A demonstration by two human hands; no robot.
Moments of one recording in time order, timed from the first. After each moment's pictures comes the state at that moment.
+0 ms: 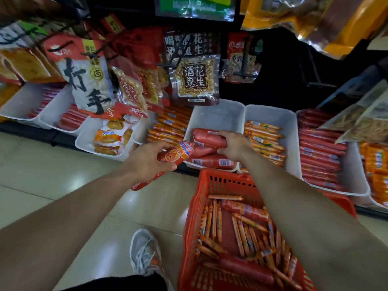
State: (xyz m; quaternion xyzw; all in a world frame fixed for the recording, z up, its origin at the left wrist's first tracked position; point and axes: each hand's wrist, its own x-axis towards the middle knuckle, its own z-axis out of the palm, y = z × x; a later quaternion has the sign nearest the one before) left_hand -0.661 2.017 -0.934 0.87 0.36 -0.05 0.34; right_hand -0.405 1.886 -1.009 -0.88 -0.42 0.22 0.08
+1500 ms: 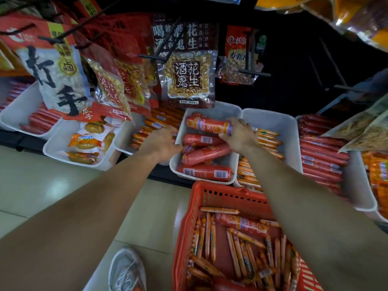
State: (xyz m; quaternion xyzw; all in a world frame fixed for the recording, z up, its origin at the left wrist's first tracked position) left_hand -0.553 2.061 -0.999 0.87 0.39 -0.04 0.30; right_hand -0.351 1.914 -1.034 -0.91 -0.33 0.16 0.17
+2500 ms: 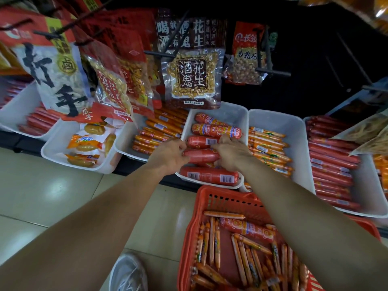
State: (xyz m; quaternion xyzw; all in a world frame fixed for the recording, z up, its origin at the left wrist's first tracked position) left_hand -0.556 2.049 -1.020 0.87 0.36 -0.05 0.32; right_hand -0.379 1.927 -1.059 -0.84 -0.51 0.19 -0.07
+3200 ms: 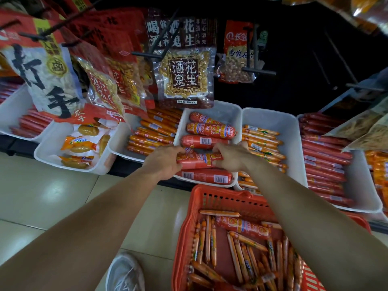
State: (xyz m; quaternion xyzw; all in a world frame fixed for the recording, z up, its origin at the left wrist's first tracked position) left_hand -0.556 2.044 -1.035 0.91 0.32 -0.13 0.23; right_hand -0.370 1.903 -1.048 -0.83 -0.49 0.27 -0.05
